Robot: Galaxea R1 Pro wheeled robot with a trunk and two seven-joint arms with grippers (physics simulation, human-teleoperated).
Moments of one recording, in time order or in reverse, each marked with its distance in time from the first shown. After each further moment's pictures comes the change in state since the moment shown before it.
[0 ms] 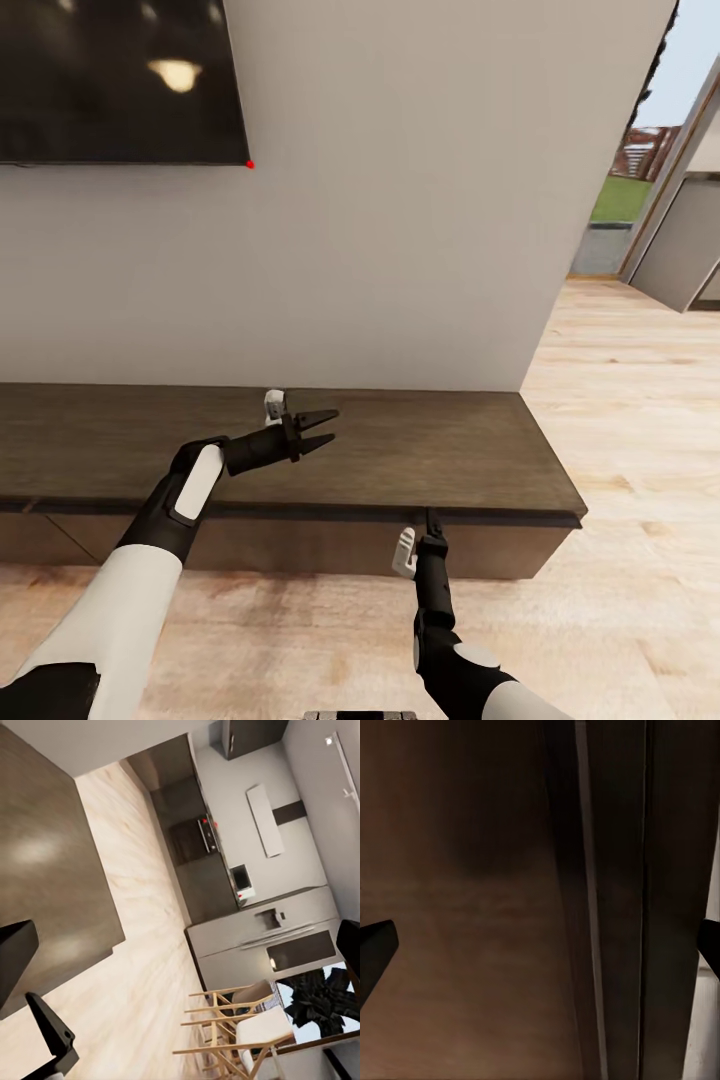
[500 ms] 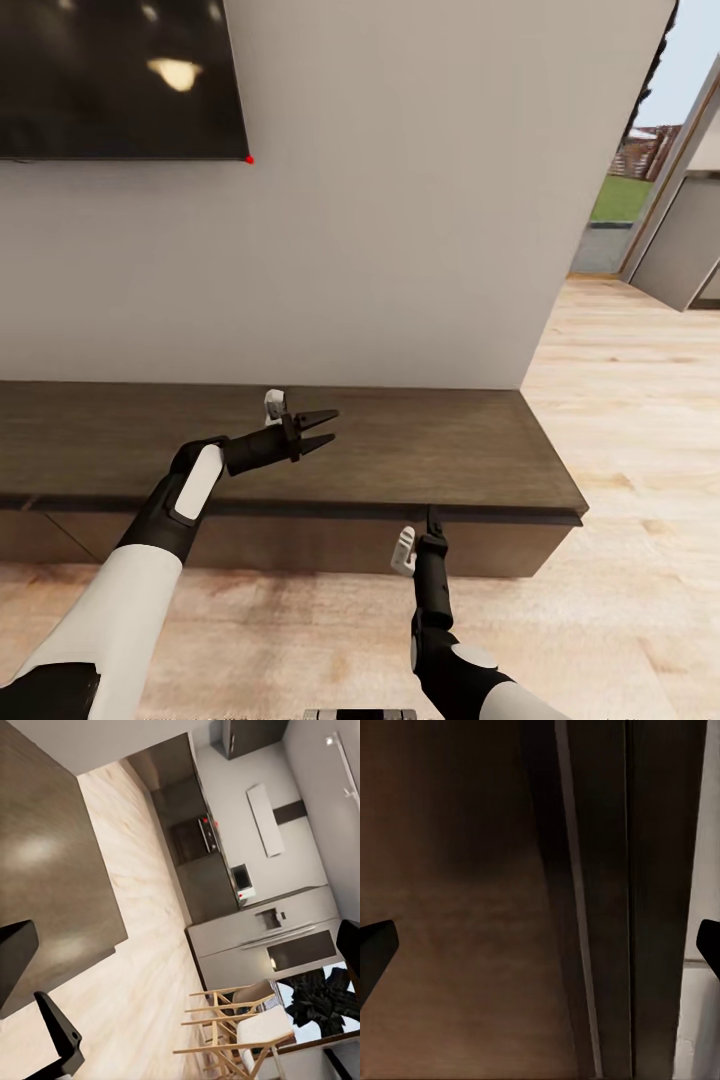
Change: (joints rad) left arm 0.000 0.000 0.000 0.000 0.000 0.000 0.000; right arm 0.001 0.009 0.002 0.003 -0.017 -0.003 -0.054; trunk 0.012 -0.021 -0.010
